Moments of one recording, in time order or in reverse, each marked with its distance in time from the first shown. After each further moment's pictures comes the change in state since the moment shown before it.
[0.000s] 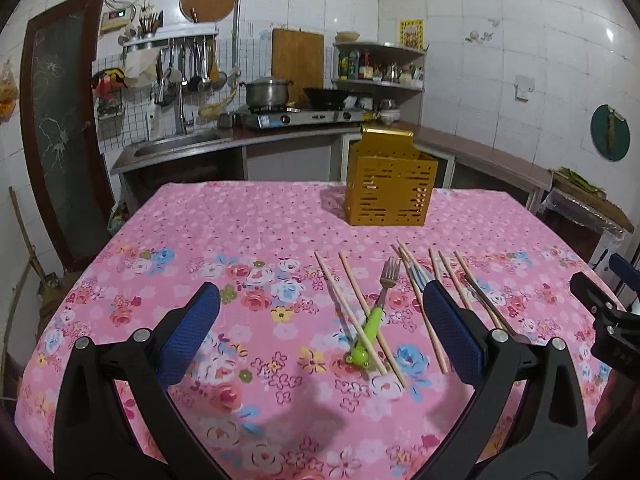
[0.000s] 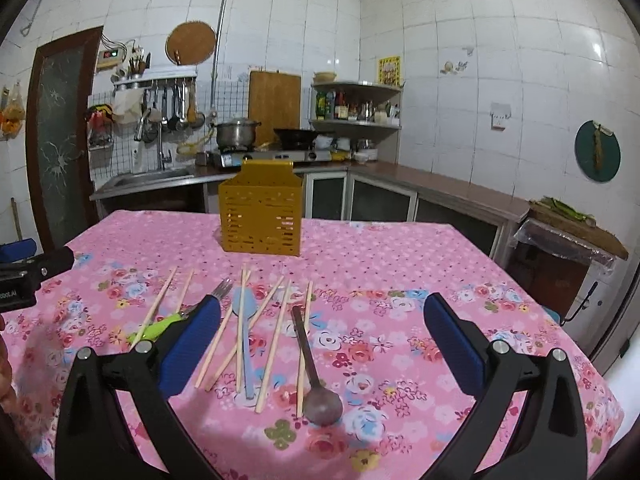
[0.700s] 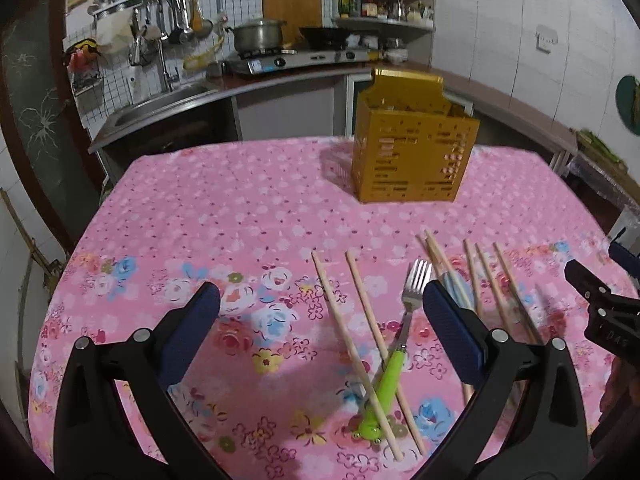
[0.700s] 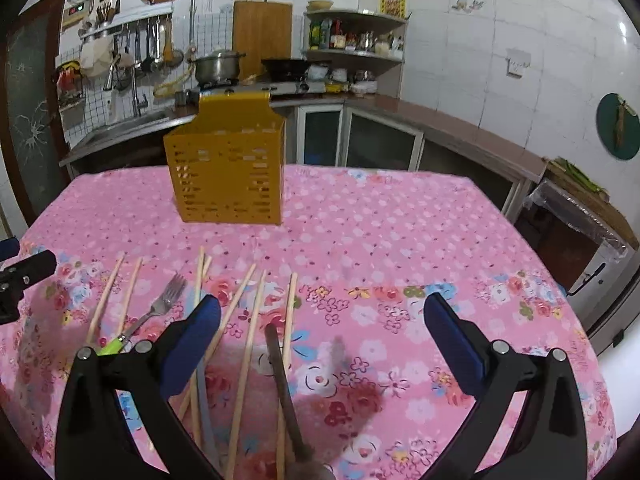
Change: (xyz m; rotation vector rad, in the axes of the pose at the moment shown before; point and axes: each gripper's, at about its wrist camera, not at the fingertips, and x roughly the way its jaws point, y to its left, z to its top) left arm 0.117 -0.015 0.047 0.045 0.236 0.035; right arm 0.139 -0.003 0.031 -0.003 0.283 -0.022
